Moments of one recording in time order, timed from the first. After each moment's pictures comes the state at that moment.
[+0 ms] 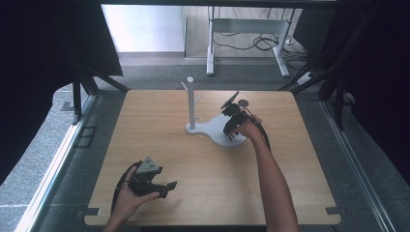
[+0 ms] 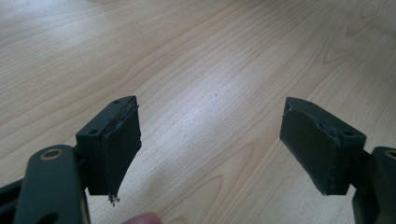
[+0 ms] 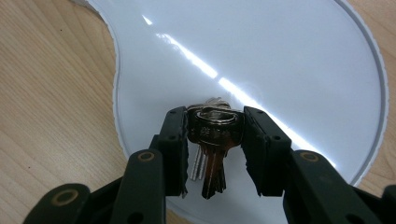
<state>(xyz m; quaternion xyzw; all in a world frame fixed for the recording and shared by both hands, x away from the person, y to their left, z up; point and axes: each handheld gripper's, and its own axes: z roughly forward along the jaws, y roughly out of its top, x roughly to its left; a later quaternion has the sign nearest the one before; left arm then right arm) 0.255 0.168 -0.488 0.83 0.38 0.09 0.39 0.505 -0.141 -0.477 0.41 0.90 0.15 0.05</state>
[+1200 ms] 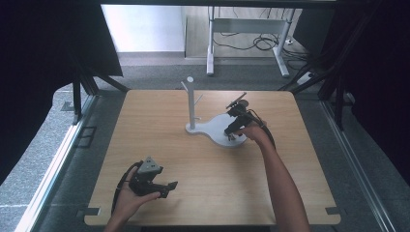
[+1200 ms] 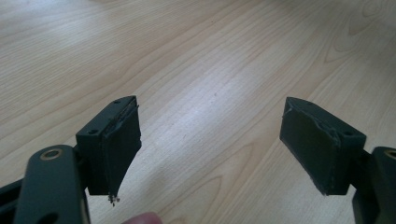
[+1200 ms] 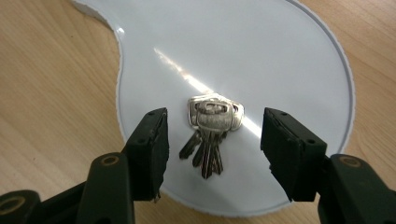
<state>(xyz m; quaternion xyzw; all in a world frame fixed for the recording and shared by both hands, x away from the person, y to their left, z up) 0.253 0.165 -0.487 0.84 0.38 0.09 0.38 0.487 -0.159 -0.465 0.41 0.89 0.20 0.08</state>
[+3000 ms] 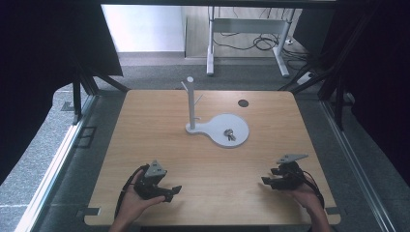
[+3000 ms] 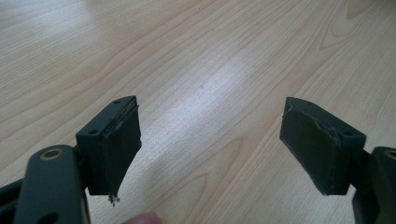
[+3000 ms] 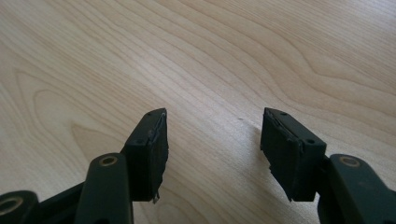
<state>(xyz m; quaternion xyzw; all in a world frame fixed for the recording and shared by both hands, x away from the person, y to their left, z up) 0.249 0.153 -0.494 0.85 0.37 0.09 0.37 0.303 -0.304 -0.516 0.42 0.85 0.31 0.10</state>
